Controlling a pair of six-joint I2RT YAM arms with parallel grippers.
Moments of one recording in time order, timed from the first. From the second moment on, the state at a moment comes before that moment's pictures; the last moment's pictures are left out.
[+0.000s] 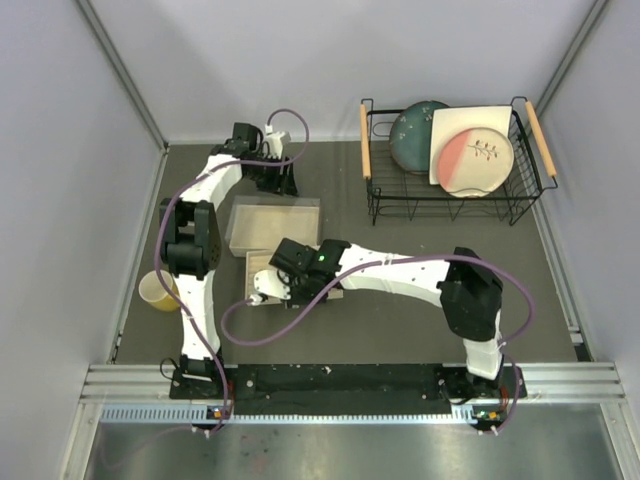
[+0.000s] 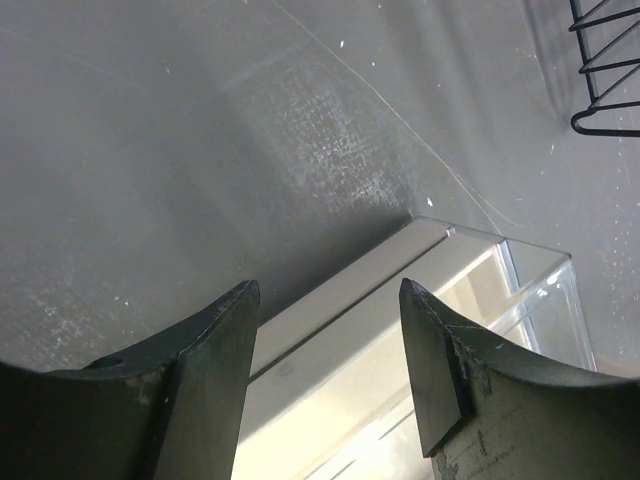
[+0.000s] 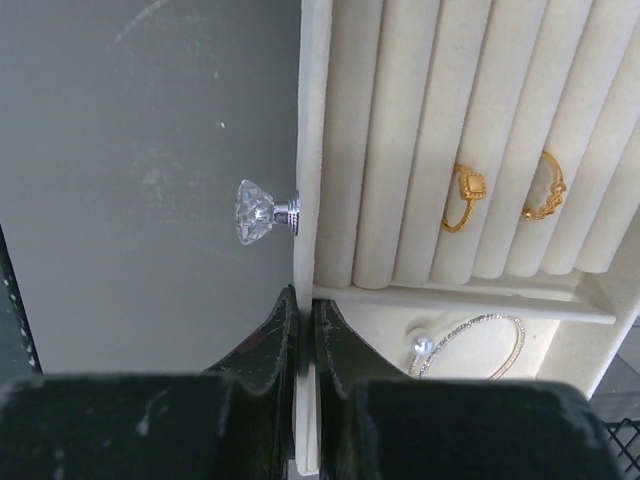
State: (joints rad) left arm -0.15 2.19 1.87 -0.67 0.57 0.08; right arm 1.16 1.91 1.54 -0.80 -0.02 -0.58
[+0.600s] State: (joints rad) left arm -0.15 2.19 1.84 -0.68 0.54 0.08; right arm 1.32 1.99 1.69 -0.80 0.13 -0.43
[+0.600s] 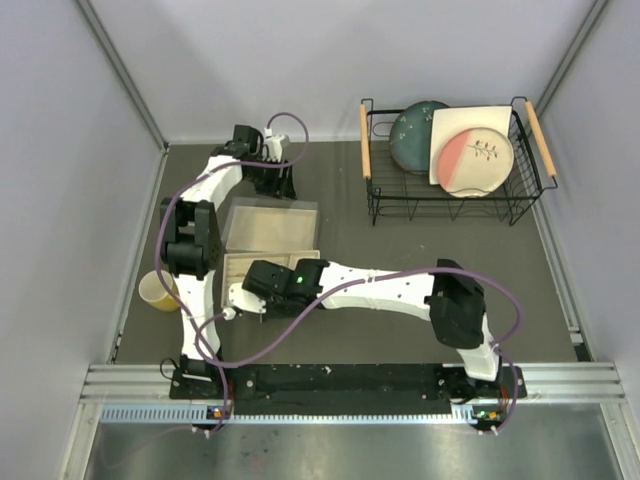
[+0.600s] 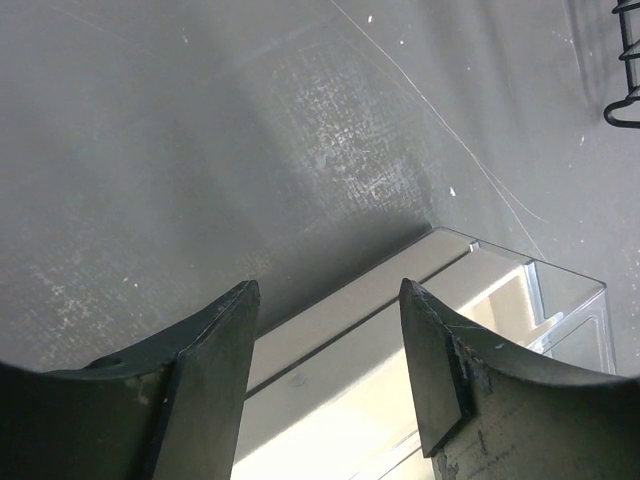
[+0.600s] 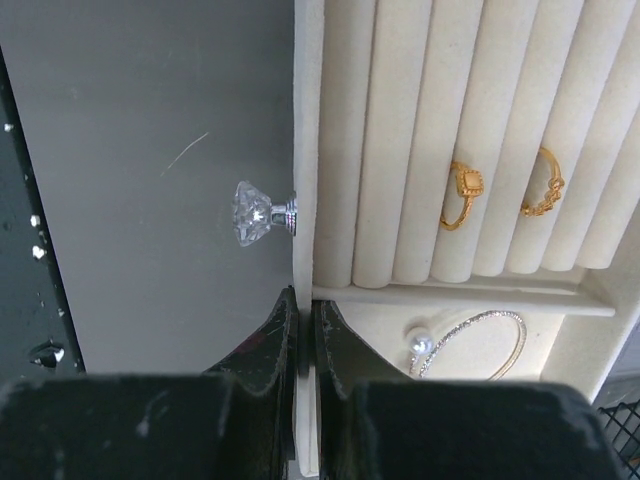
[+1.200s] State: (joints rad) left arm -0.12 2.19 1.90 -0.72 0.49 0.10; right arm 1.32 2.09 1.78 -0.81 0.14 -0.40
